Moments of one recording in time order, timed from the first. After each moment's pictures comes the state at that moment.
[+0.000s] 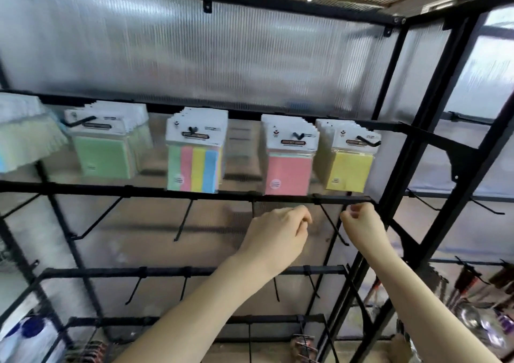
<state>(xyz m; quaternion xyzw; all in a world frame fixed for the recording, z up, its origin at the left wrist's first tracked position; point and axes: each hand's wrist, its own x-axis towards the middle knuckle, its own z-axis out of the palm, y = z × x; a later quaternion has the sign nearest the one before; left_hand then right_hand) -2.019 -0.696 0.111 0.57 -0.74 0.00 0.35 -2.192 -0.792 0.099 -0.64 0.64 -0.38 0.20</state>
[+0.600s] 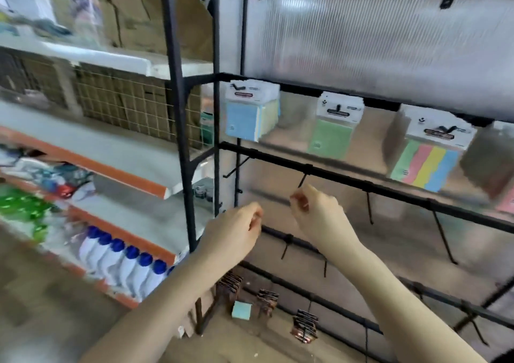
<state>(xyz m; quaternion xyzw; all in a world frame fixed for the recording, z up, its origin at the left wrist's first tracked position) -1.720 -0.450 0.069 0.81 -0.51 0.03 0.29 -1.848 -0.570 0.105 -0.89 0.31 -0.28 0.17</state>
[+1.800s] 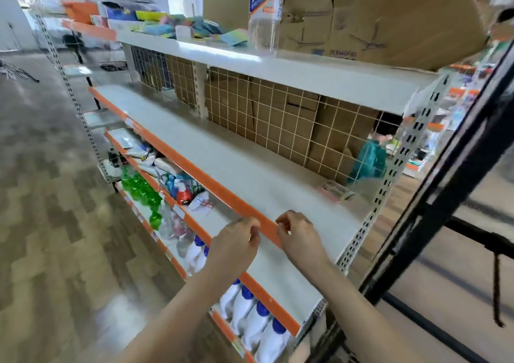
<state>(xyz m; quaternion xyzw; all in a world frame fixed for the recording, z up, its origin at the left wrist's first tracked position) -1.296 -0.335 0.015 0.90 -0.28 -0.01 0.32 -1.342 -0.478 0.006 -0.93 0.18 -0.16 0.29</state>
